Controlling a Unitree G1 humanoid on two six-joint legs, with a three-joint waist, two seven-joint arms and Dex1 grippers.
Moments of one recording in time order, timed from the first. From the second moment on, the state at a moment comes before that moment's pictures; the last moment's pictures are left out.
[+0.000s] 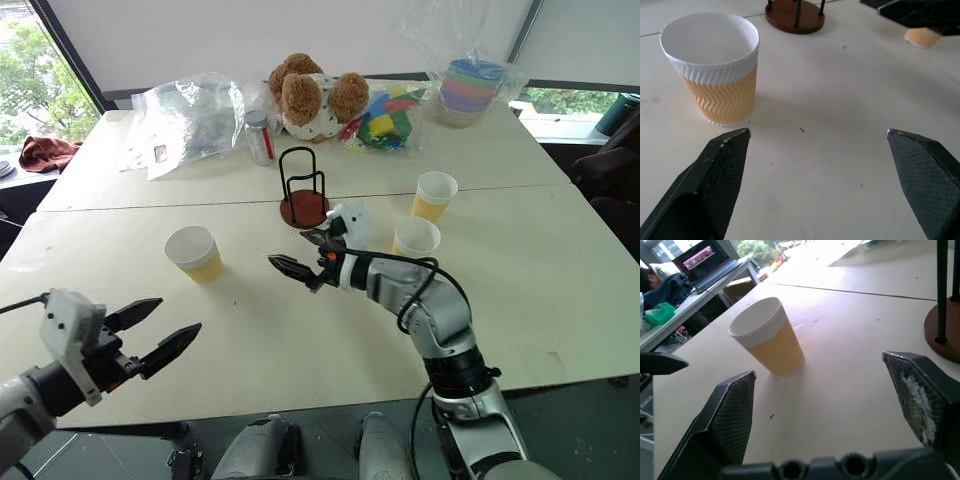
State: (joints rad) left arm 0.54 0.69 0.60 -0.88 -0.94 0.70 -0.45; right arm -0.51 -0.22 0.18 -0.18 0.46 0.75 0.52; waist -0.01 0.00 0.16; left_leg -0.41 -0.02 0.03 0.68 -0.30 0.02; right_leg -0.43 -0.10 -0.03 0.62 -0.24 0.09
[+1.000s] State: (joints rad) left arm 0.53 0.94 0.84 -0.98 -1.39 0.69 -0.17; right arm -1.06 0.01 0.11 0.98 0.09 -0.07 0.42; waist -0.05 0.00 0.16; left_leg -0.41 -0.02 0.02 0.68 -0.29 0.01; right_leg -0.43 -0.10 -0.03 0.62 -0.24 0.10
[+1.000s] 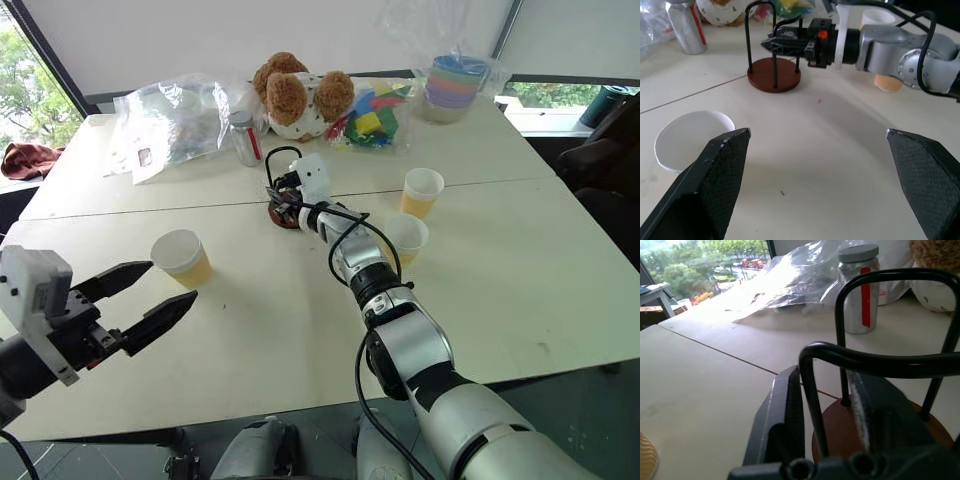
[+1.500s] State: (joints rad) left arm 0.59 1.02 1.01 -0.89 -1.47 0.76 -0.36; right arm -0.92 -0.29 0.15 0.48 0.24 0.09 1.15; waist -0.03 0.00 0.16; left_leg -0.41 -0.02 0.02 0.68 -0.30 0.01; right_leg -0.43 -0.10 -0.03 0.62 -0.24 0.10
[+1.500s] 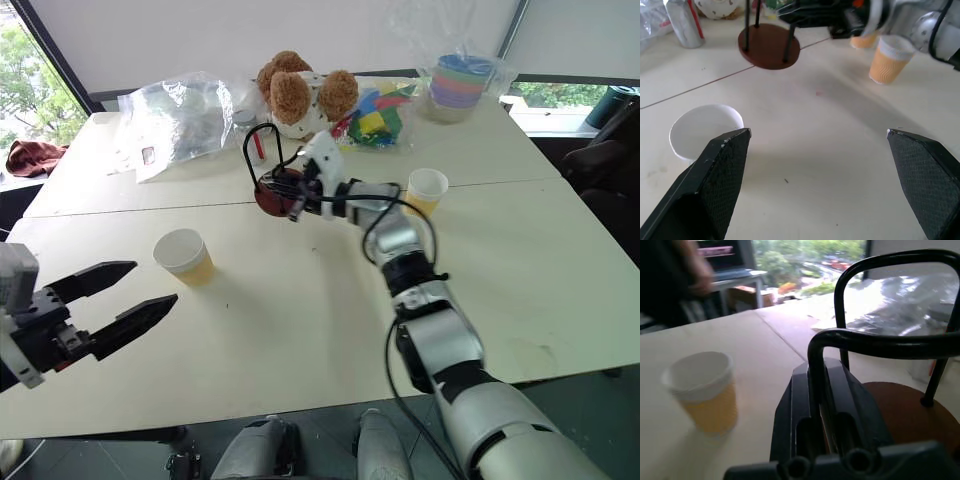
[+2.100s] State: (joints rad) left arm 0.47 1.13 0.91 -0.86 -1.36 0.87 -0.60; right arm -0.67 -0.43 0.23 0.15 0.33 0.30 1.34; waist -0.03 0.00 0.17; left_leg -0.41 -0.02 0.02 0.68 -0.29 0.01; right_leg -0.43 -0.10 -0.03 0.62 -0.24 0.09
